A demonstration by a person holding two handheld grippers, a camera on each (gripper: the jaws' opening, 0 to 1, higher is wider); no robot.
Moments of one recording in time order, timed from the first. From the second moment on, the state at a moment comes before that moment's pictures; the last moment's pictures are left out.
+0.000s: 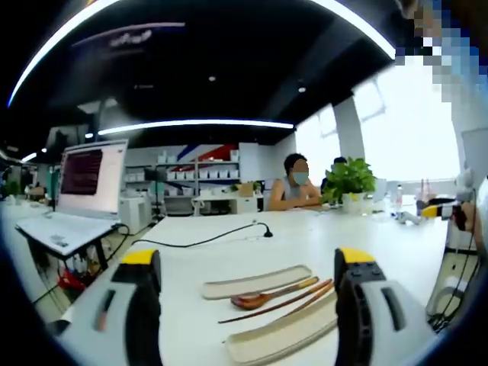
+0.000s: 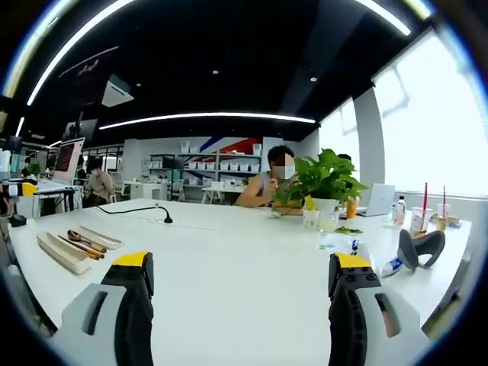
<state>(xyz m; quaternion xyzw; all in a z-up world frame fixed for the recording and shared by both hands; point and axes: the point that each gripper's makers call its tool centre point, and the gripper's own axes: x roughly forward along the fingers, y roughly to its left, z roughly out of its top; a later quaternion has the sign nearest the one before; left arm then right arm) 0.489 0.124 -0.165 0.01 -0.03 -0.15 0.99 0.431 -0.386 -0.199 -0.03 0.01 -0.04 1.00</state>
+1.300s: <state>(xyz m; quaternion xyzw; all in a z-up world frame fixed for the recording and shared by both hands) 0.492 0.142 -0.169 0.00 -0.02 -0.12 0.99 0.446 -0.382 -0.198 -0.02 0.03 -0.02 1.00</state>
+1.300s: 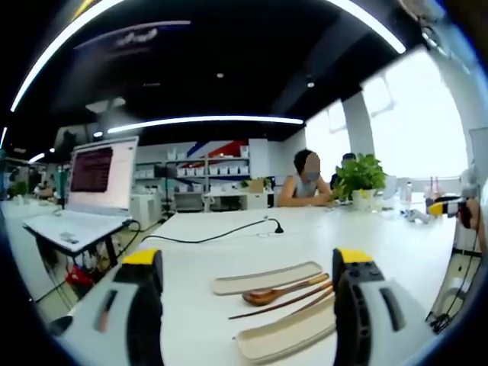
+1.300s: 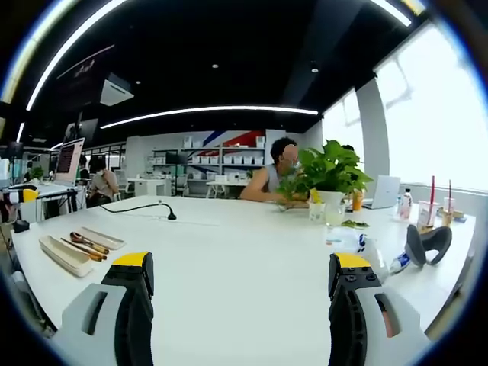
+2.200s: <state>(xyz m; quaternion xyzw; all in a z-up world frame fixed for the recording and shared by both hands) 0.519 0.142 -0.187 0.04 0.04 -0.15 0.99 0.492 -0.318 -0.170 -0.05 0.04 0.08 0.99</state>
